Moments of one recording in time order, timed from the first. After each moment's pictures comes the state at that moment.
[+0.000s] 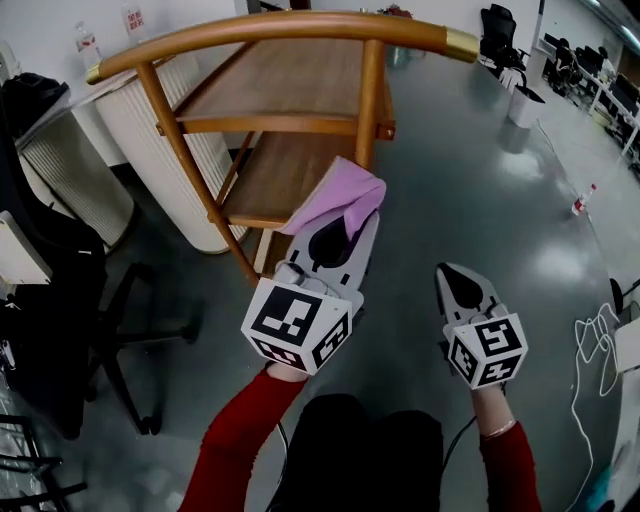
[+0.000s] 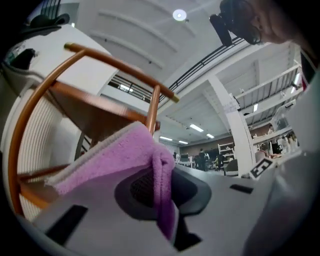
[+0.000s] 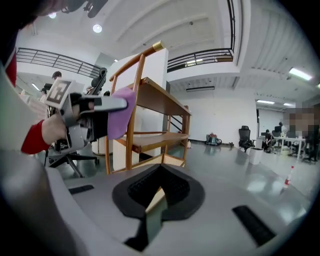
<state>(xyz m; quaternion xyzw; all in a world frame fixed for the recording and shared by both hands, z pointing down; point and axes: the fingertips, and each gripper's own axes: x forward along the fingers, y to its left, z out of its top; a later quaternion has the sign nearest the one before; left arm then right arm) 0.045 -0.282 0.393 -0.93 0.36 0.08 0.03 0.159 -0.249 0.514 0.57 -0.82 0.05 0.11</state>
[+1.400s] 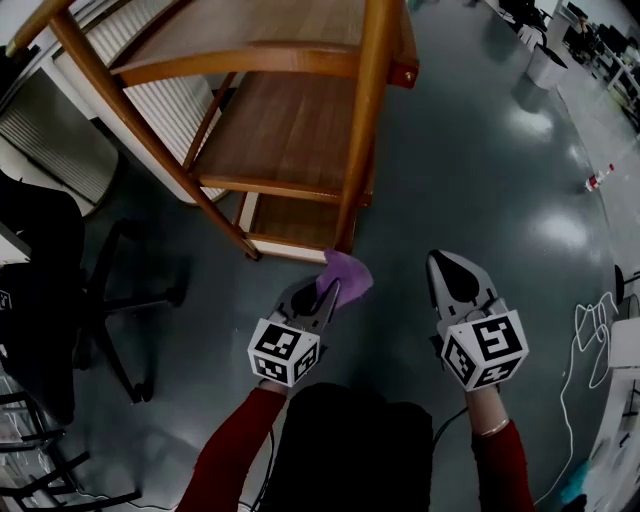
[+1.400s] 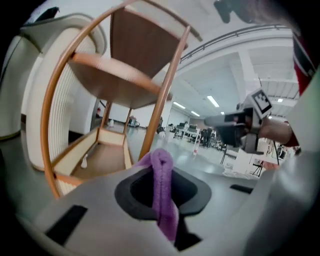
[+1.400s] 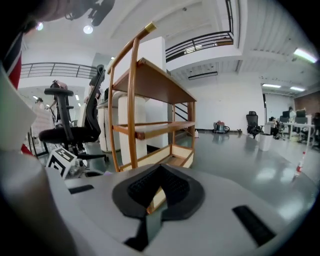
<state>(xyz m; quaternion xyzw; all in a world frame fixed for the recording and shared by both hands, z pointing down) 0.000 -0.231 0.645 -0.90 0.38 -0.10 -0.16 0.142 -0.236 0.546 0.52 -0.83 0.12 0.12</state>
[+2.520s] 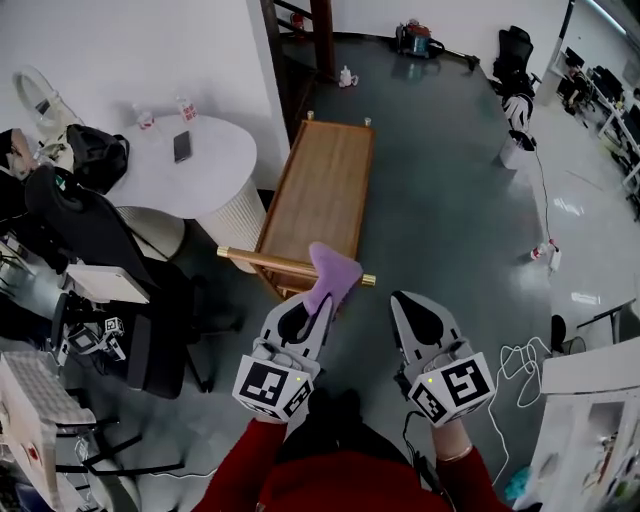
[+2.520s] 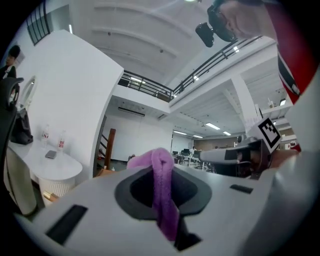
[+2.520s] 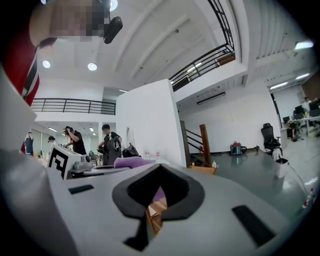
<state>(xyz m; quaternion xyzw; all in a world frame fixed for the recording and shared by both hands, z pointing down) 0.002 -0.198 0.097 -0.89 0.44 0.02 -0.04 0.102 -0.186 0.077 0.46 -0.88 0.09 0.00</state>
